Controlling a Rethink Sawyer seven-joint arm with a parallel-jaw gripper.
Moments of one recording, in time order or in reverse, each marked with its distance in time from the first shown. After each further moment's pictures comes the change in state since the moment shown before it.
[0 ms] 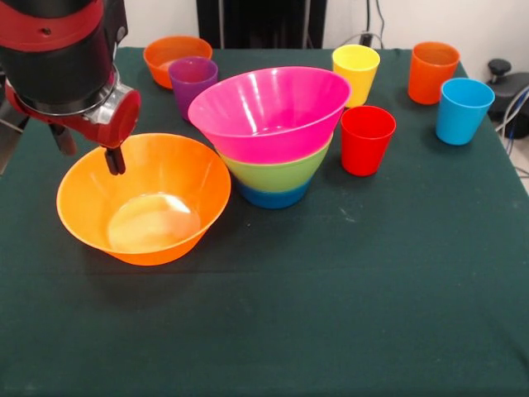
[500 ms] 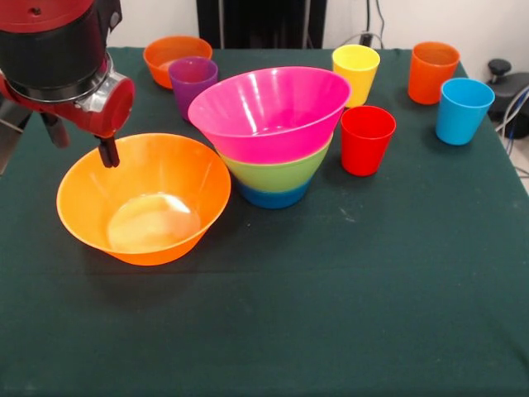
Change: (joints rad) arm -0.004 -0.024 0.000 0.013 0.000 0.000 0.000
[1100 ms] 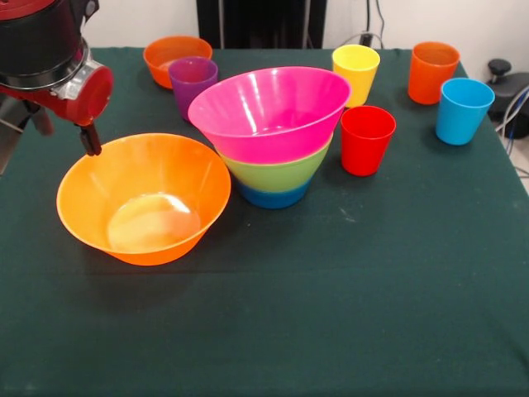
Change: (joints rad) arm -0.031 -0.017 0.000 0.035 -0.001 0.000 0.000
